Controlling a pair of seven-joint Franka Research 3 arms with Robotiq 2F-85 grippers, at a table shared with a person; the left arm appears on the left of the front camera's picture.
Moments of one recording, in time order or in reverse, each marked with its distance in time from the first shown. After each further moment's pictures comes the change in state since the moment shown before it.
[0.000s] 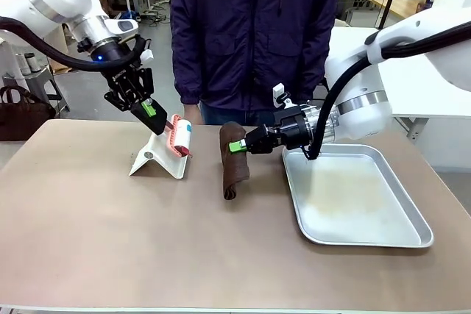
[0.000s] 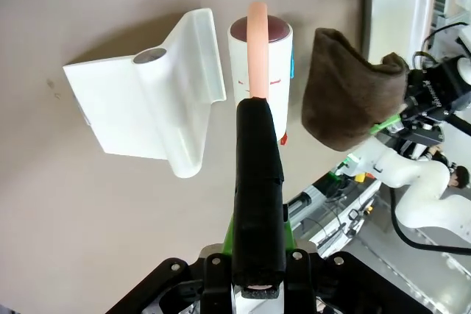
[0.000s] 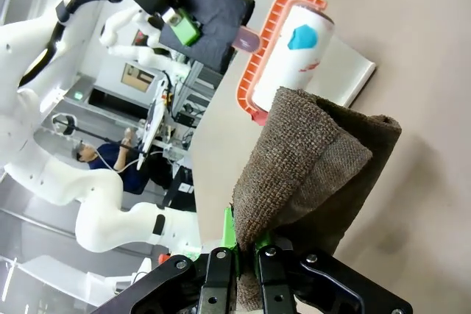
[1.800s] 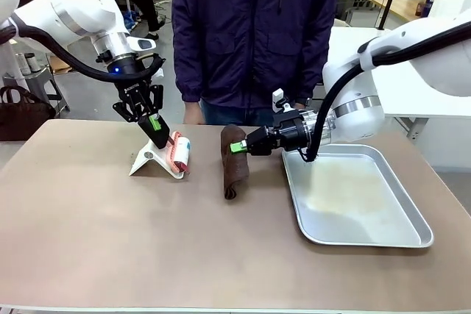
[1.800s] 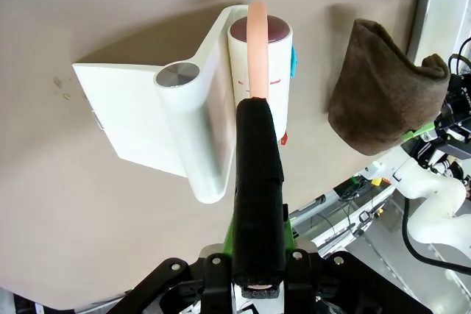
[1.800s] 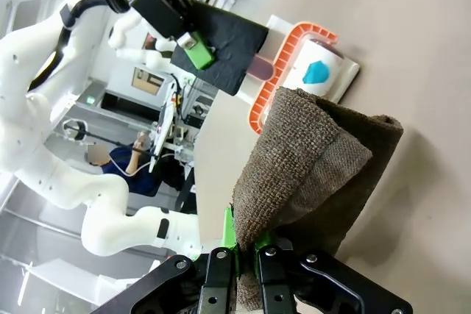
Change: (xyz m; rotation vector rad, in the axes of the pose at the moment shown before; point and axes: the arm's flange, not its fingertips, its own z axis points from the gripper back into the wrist) left arm 0.028 0.005 -0.032 0.090 0.076 0.089; right arm 0.008 -0.035 -0.003 0.040 0.002 -0.049
